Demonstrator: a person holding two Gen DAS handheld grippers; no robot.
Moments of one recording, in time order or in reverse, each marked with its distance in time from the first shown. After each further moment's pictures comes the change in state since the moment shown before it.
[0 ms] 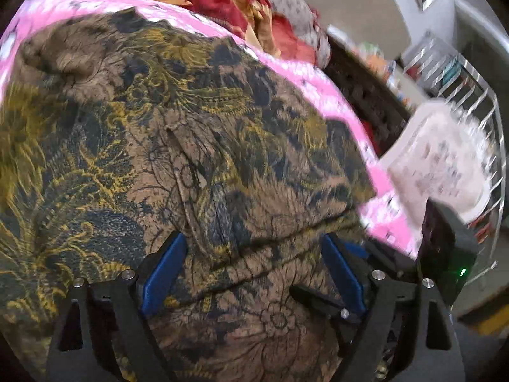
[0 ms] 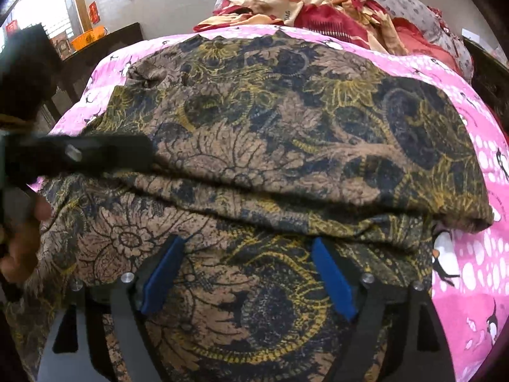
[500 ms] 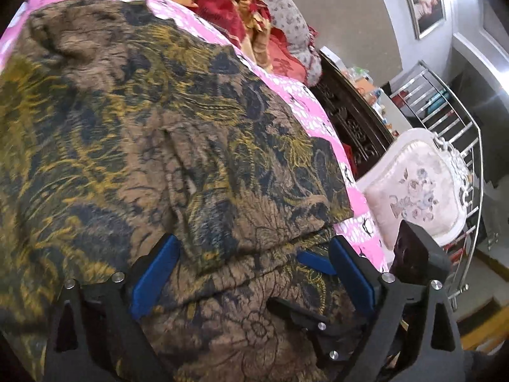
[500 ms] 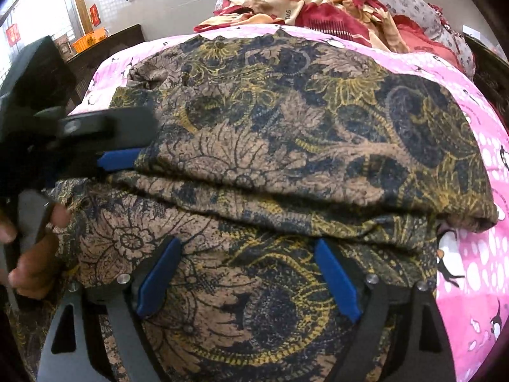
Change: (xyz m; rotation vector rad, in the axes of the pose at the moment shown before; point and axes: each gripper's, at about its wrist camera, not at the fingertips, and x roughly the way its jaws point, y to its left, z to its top) left arm -0.006 0.005 -0.001 -0.093 -0.029 -0.075; right arm -0.003 -0.004 -0.006 0.010 -0.002 0.022
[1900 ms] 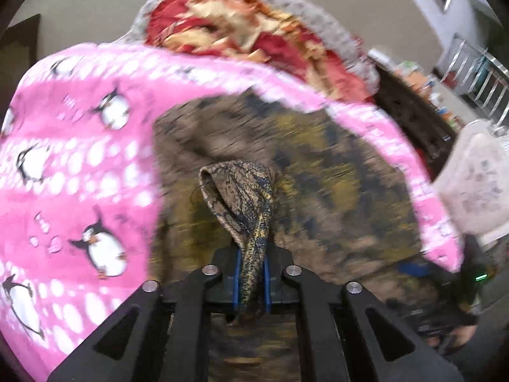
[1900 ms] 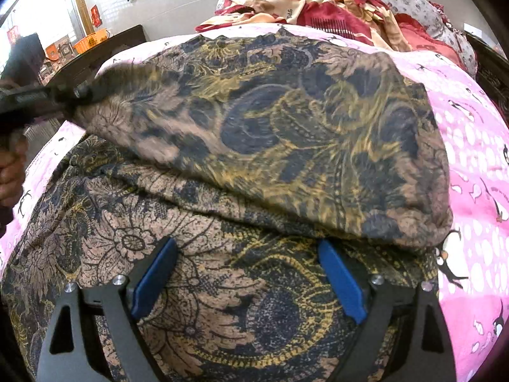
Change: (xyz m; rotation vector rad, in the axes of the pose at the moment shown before) left arm -0.071 0.052 0.061 0.168 -0.055 0.425; right arm 0.003 0.000 0.002 0.002 0.001 0.012
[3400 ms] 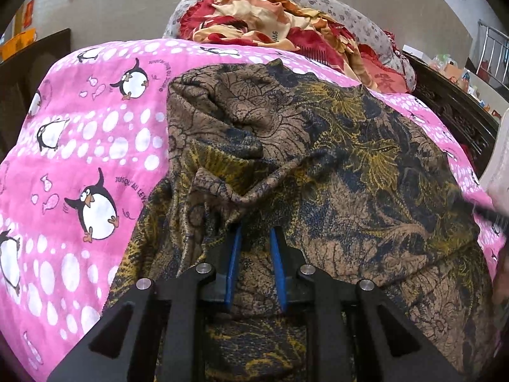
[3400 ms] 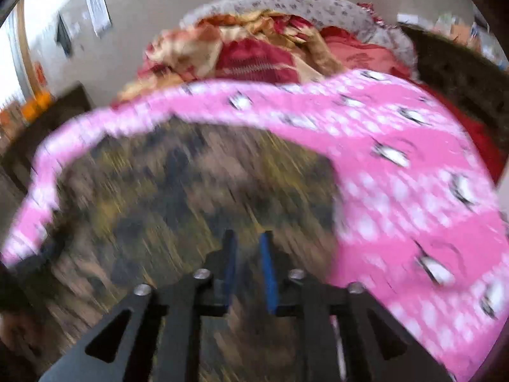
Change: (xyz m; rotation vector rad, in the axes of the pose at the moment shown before) left arm 0.016 -0.022 -0.044 -0.003 -0.077 0.195; right arm -0.028 -0.083 0.063 0.208 -0.125 -0.227
